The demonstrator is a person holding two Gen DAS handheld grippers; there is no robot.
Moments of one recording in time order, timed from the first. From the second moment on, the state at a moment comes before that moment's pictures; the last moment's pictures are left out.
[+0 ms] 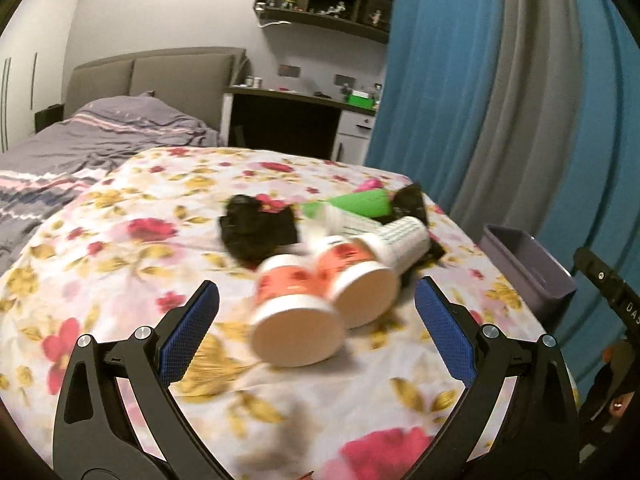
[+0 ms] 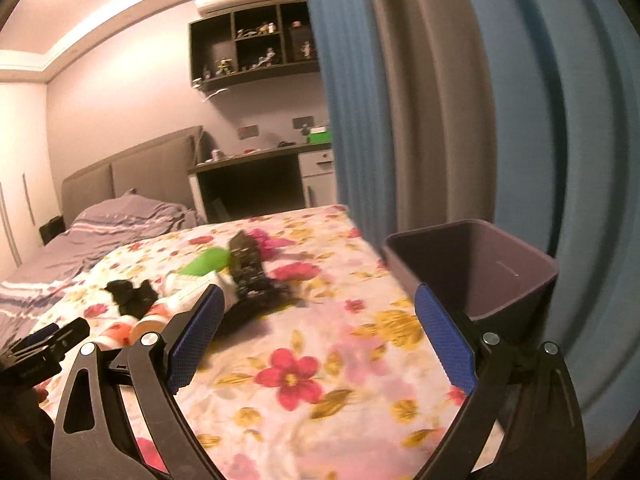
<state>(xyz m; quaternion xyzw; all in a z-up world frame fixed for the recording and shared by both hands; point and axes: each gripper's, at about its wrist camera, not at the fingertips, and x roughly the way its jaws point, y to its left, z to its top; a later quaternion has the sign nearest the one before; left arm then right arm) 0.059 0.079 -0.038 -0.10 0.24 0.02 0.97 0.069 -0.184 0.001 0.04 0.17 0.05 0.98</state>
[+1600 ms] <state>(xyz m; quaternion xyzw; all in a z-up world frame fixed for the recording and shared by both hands) 0.056 0.177 -0.054 -0.19 0.28 0.04 0.94 0.140 -0.017 -0.065 -0.12 0.29 0.15 0.94</state>
